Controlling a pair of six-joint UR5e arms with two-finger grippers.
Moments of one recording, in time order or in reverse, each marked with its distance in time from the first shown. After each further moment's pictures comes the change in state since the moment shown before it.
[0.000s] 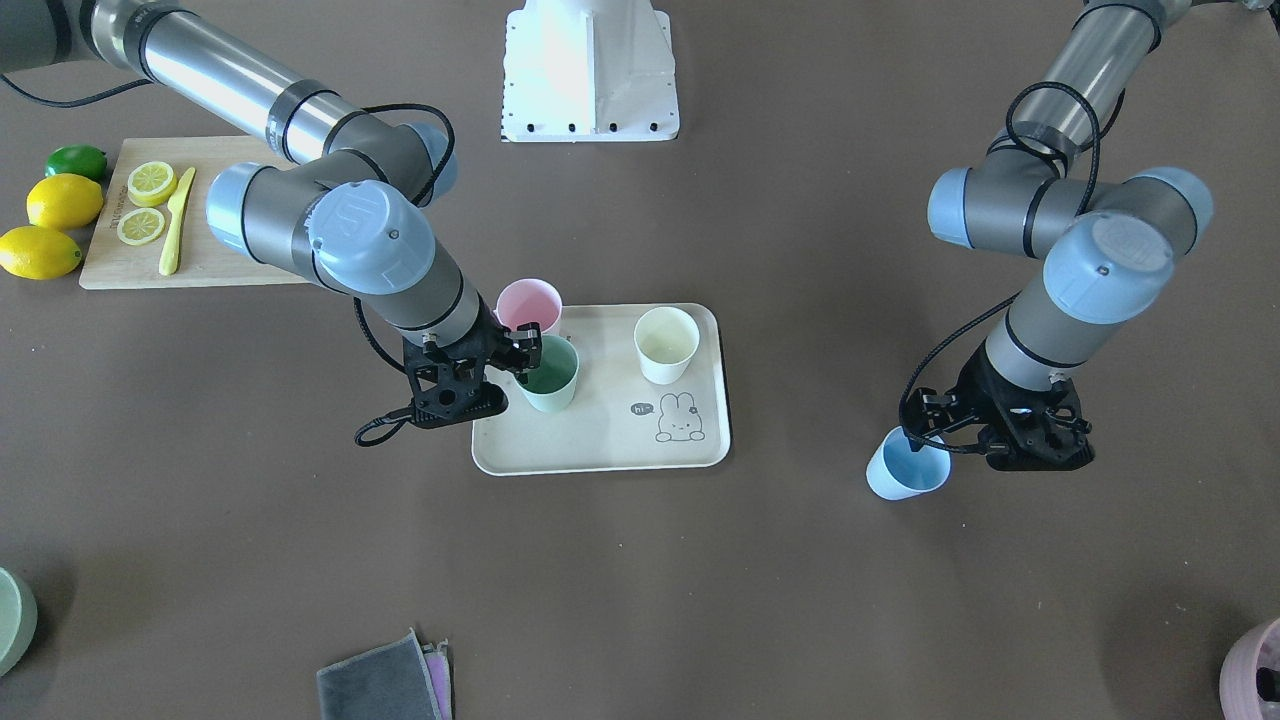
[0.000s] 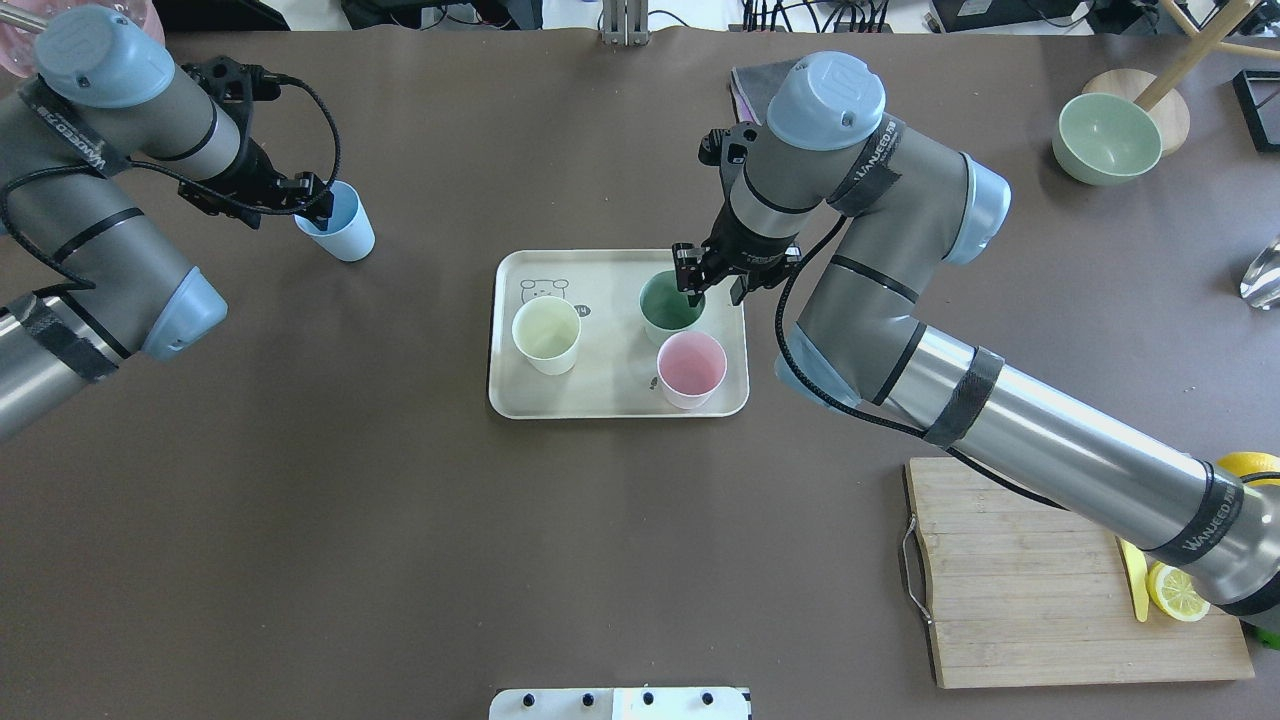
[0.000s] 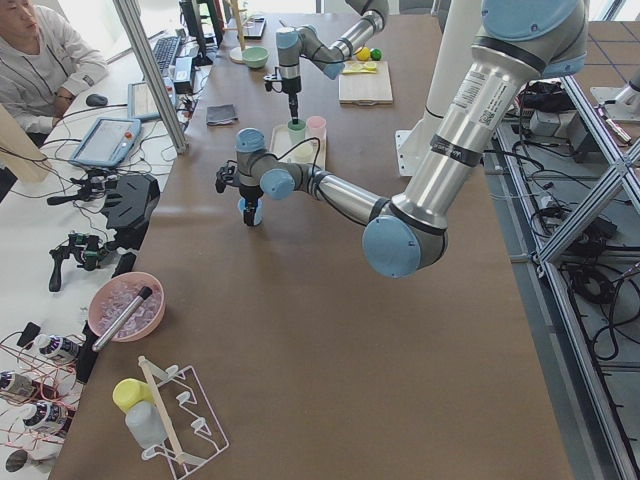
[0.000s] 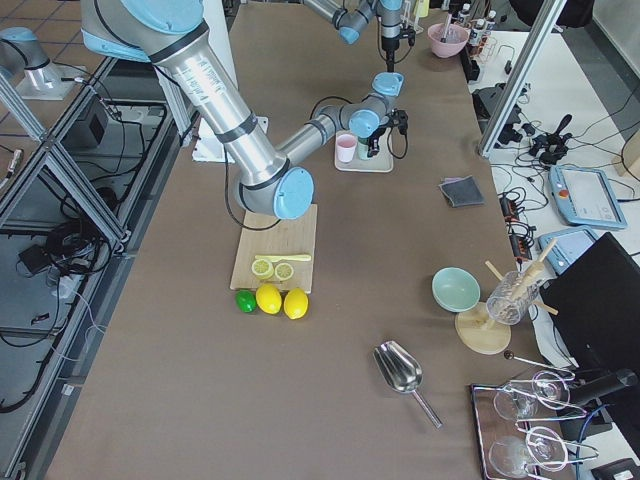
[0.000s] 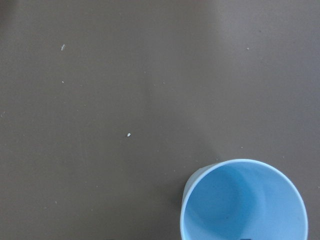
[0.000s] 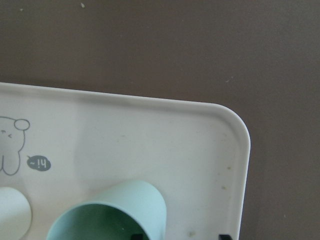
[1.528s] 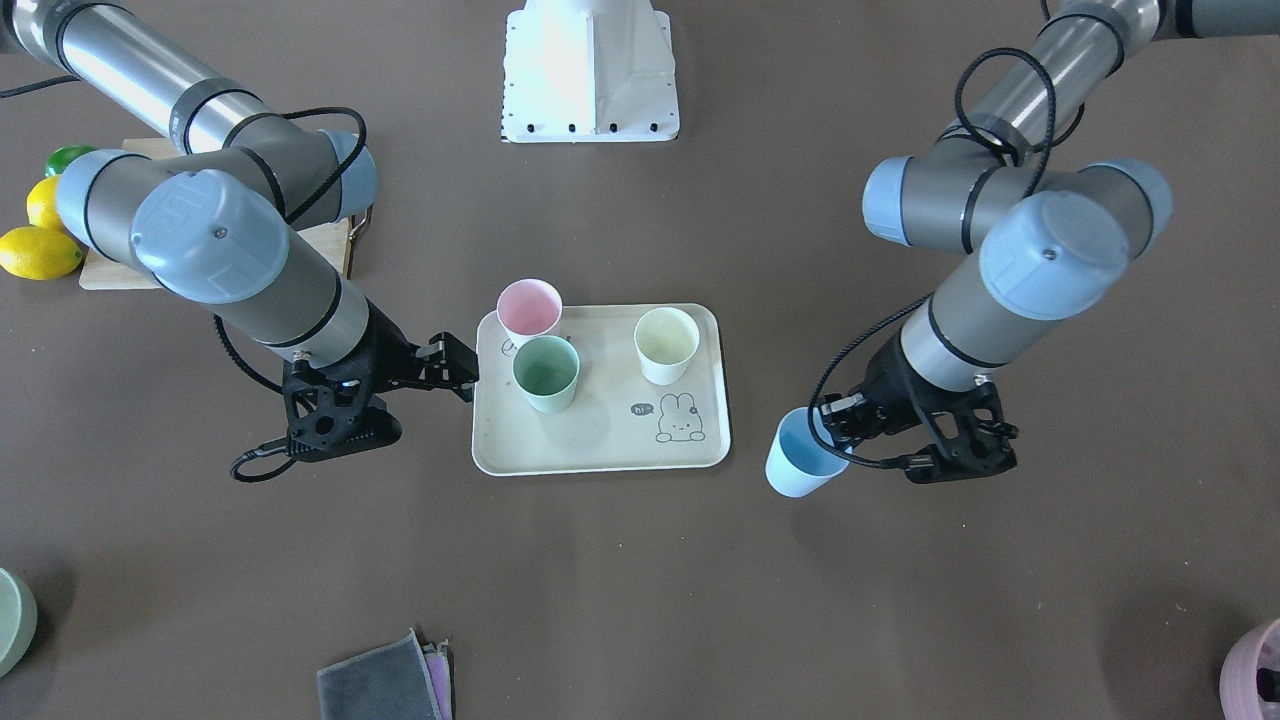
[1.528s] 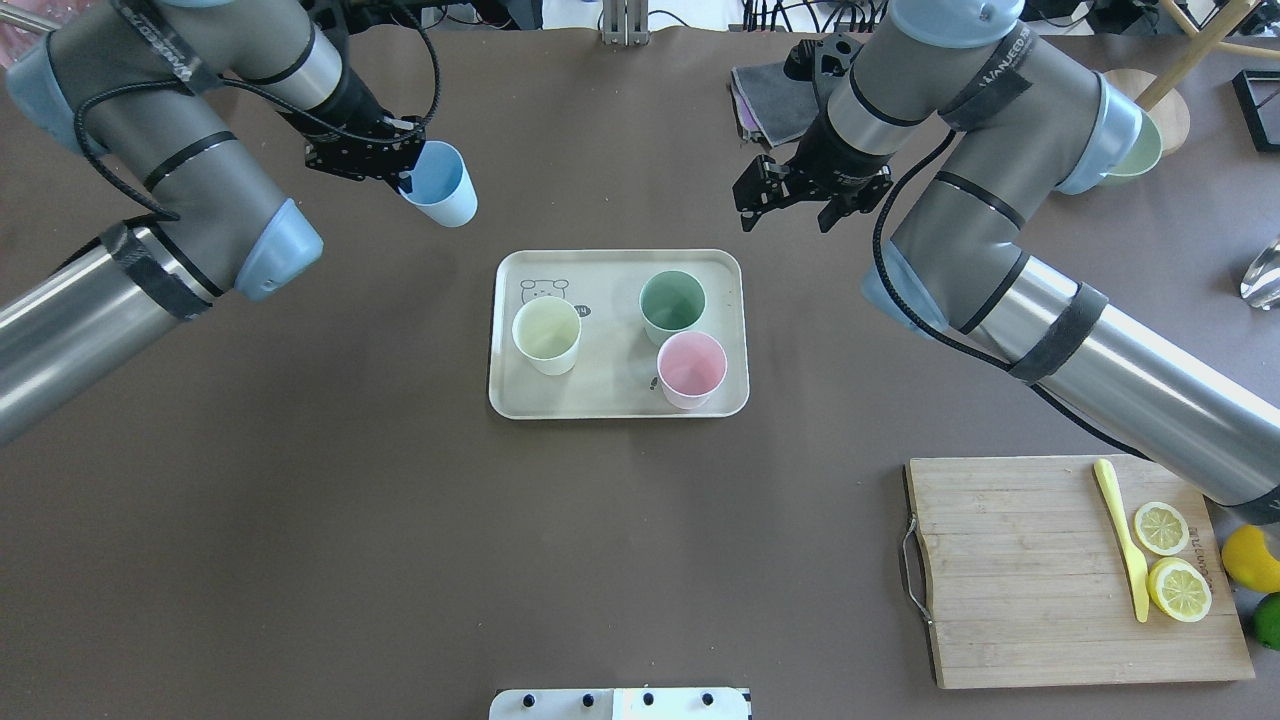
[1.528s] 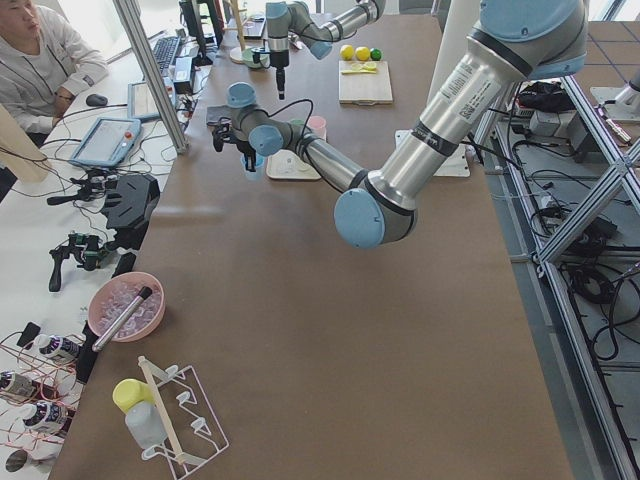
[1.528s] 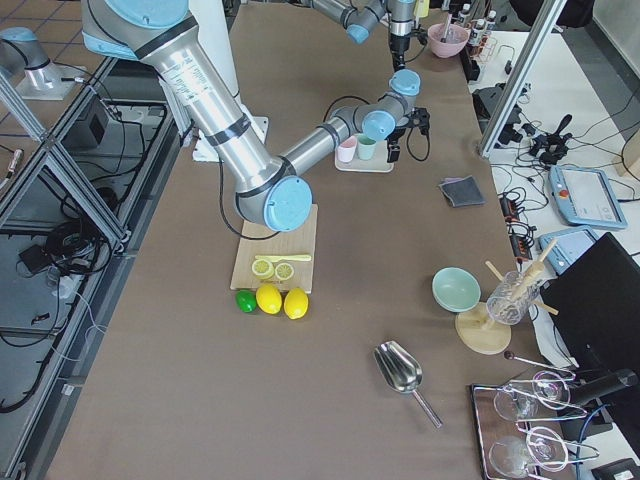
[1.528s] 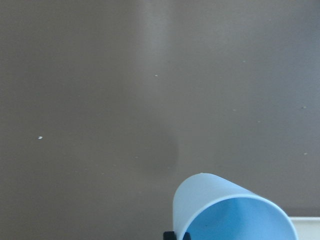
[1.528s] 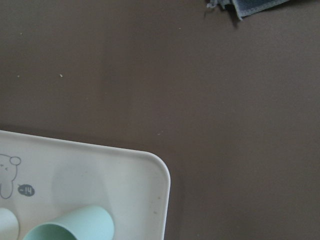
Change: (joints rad) left arm 0.042 -0.233 0.012 0.096 -0.100 -0.264; right arm 0.161 -0.077 0.070 -0.013 0.082 -0.115
